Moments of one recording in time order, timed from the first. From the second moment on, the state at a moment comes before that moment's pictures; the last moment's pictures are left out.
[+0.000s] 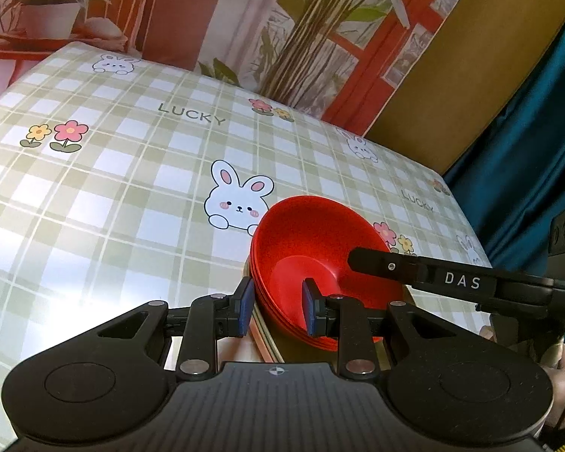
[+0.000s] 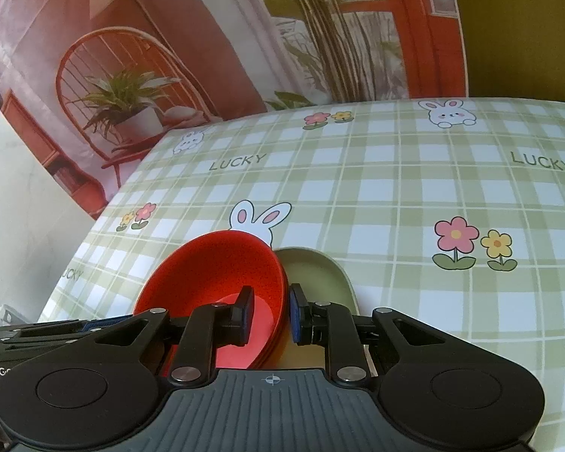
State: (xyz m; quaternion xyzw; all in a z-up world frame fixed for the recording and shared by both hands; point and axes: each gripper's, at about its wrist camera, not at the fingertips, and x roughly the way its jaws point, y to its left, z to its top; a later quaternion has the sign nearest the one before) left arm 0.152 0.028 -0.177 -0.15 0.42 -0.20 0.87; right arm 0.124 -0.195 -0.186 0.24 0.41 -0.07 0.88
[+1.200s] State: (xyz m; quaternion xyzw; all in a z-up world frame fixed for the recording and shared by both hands) left arm 0.081 0.031 -0.054 -0.08 0.26 -0.14 0.95; right arm 0.022 -0.198 -0.066 0.15 0.28 -0.16 0.93
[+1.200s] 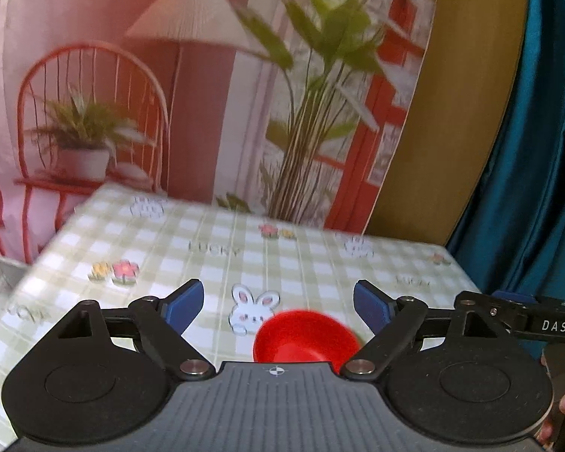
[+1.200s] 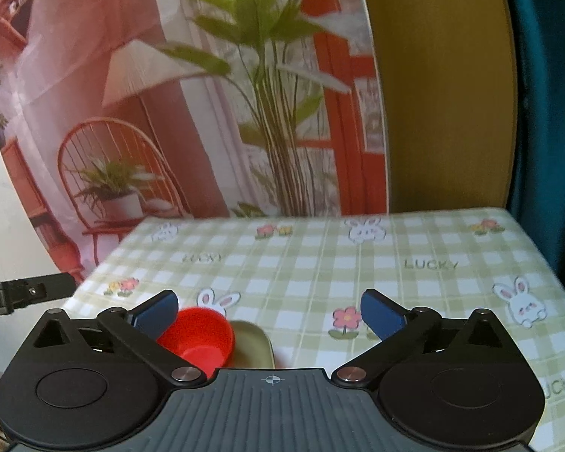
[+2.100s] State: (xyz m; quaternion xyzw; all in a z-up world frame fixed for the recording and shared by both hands) left arm 0.010 0.019 0.075 0.00 0.10 -0.12 0.99; right arm -0.030 -0.163 0.086 0.09 0.14 -0.18 0.97
